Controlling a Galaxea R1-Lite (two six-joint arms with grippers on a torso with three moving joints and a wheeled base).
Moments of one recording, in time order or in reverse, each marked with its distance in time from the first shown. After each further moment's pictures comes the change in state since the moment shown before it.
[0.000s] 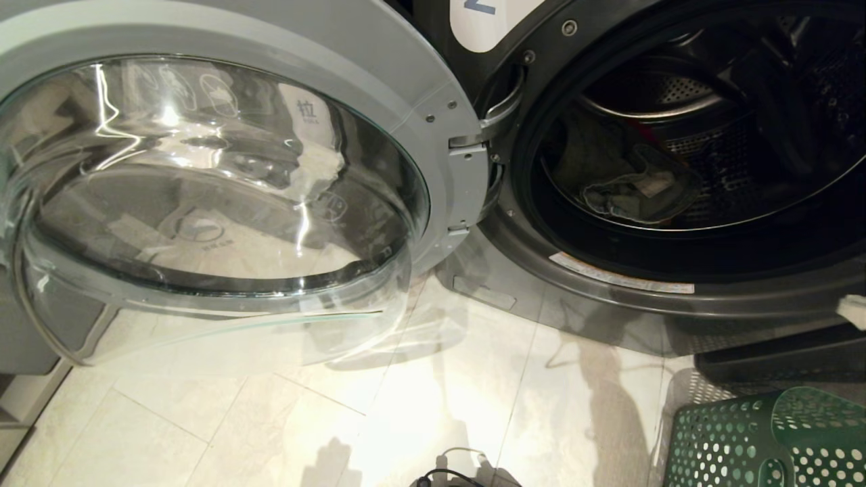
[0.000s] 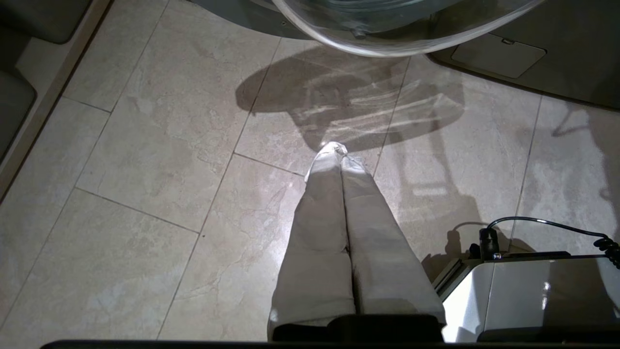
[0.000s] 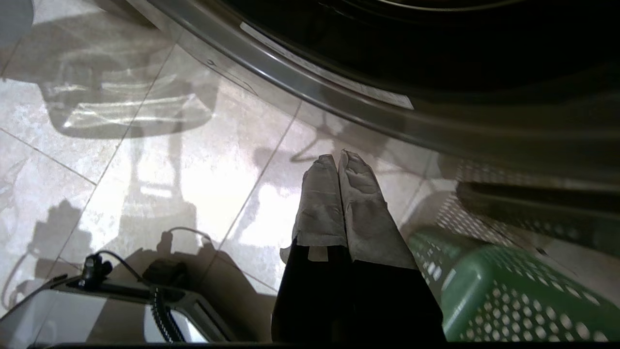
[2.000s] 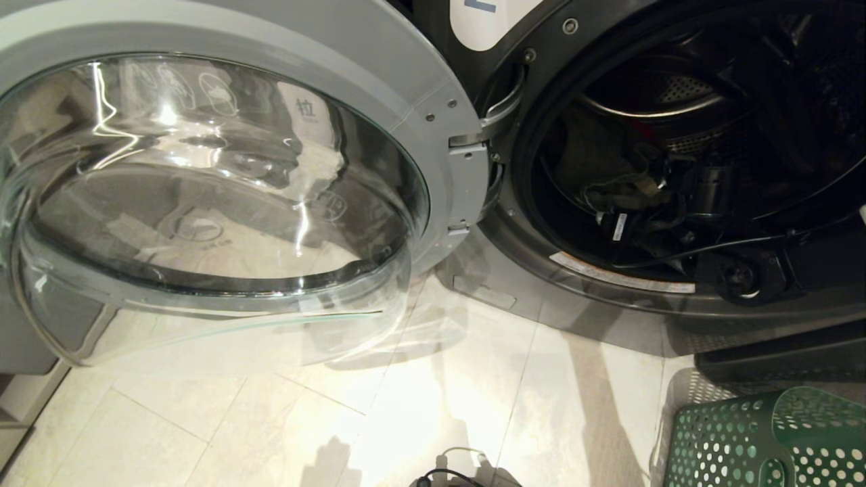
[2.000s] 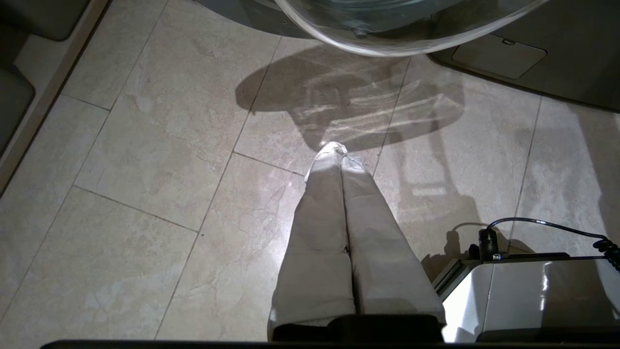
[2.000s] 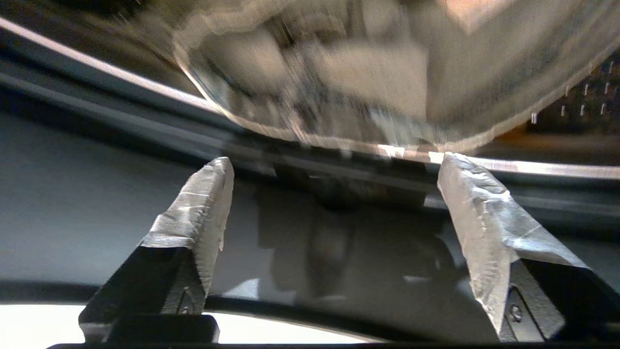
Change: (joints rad) left arm -0.001 0.000 0.000 0.000 0.001 -0.007; right arm 0.140 1.065 -0.587 -0.557 -0.343 0.216
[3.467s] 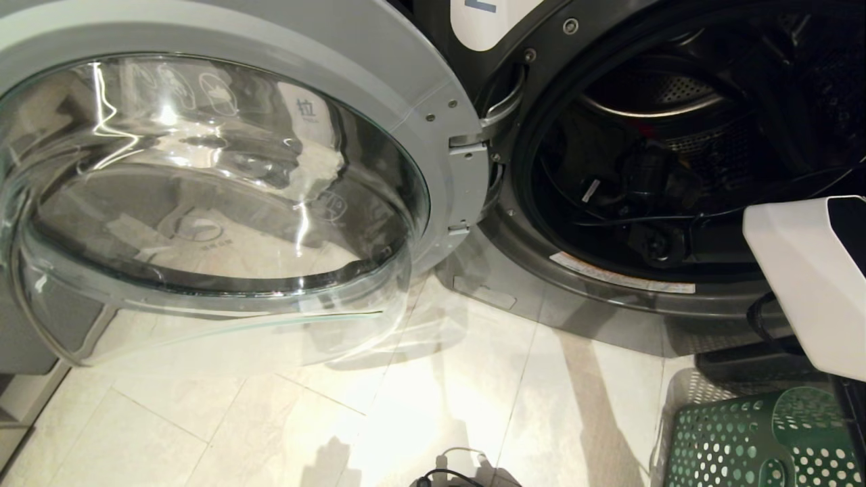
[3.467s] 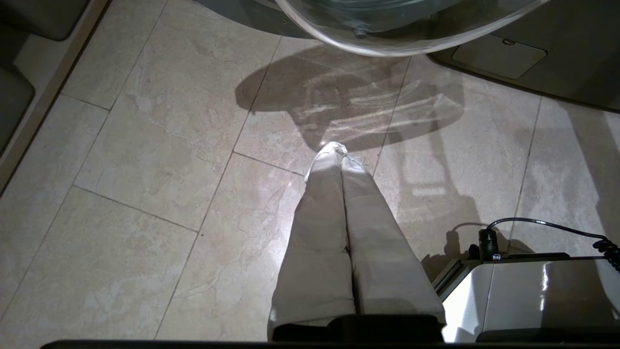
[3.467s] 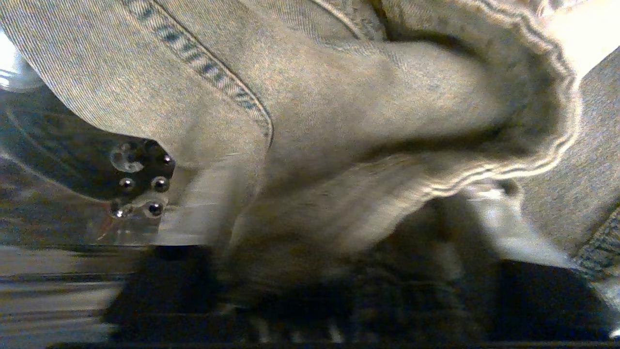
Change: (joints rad) left arm 0.000 0.000 0.000 0.000 0.000 0.000; right arm 0.007 0.359 -0.612 0.126 -0.126 0.270
